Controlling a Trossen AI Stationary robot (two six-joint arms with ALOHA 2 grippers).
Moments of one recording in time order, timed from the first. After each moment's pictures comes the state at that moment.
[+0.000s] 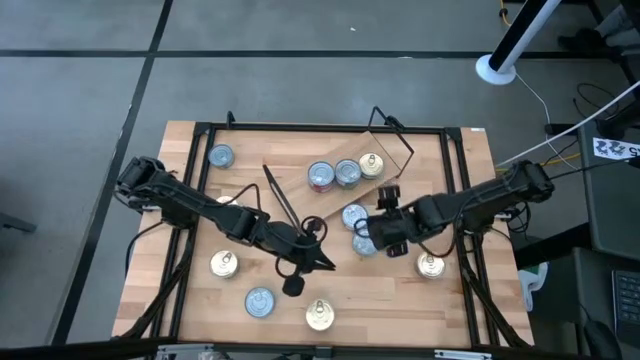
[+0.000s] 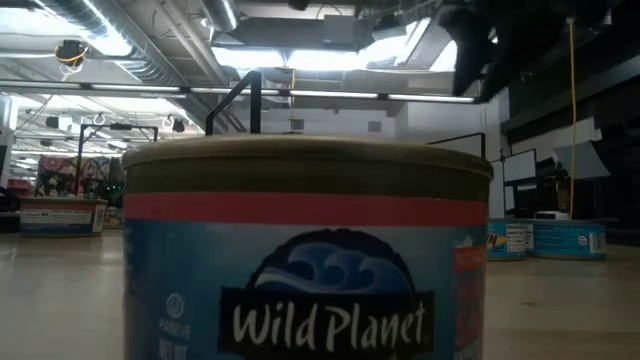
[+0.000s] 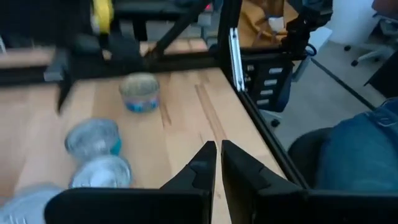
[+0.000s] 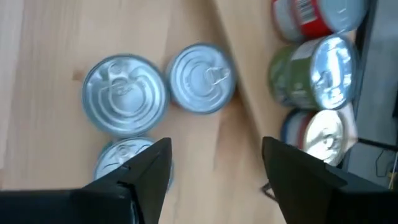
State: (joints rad) left arm -0.34 1.62 1.16 0.06 -0.07 -0.08; right arm 0.34 1.52 1.31 -1.13 0.43 0.08
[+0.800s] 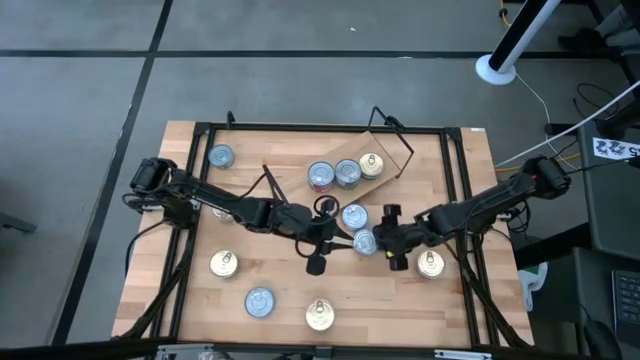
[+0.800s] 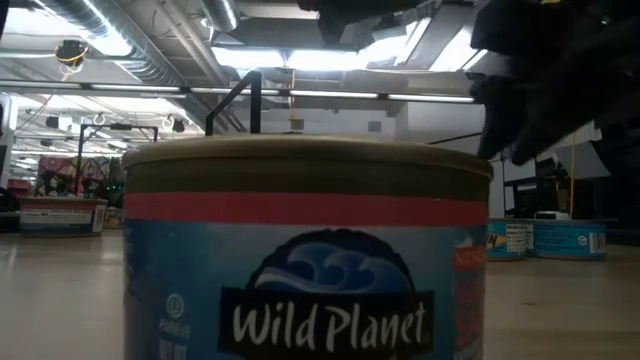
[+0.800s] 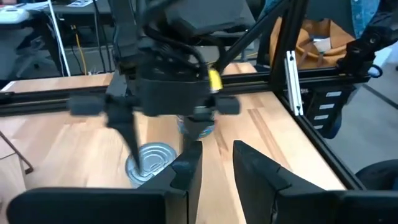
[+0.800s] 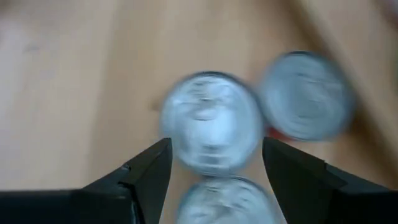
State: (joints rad) left arm -0.21 1.71 1.16 0.23 -0.09 -0.01; right arm 0.39 1.34 0.81 -0.51 0.25 0.18
